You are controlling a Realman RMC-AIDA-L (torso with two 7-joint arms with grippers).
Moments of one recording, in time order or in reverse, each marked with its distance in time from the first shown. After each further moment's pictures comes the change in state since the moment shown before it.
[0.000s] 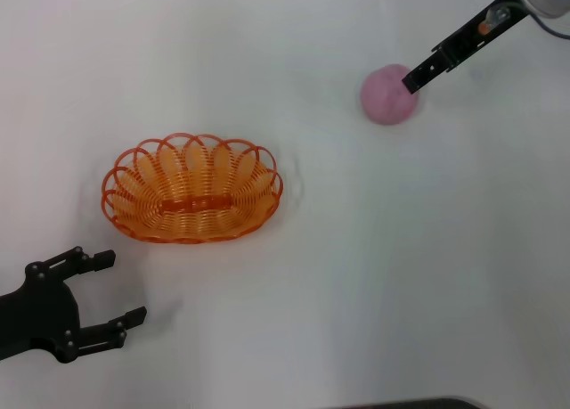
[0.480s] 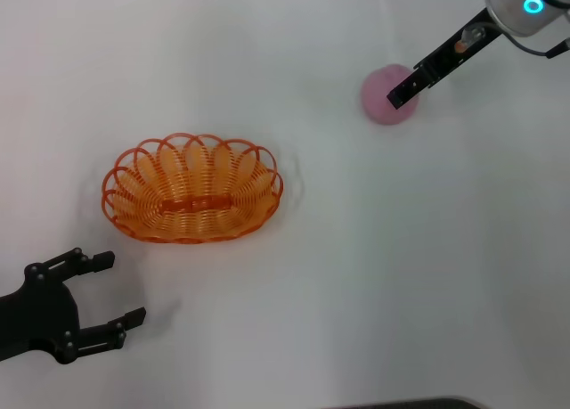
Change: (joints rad) left arm 0.003 0.000 0.000 0.000 0.000 -0.001 -0.002; right arm 0.030 -0.004 -0.043 0.162 0.001 0.130 0.009
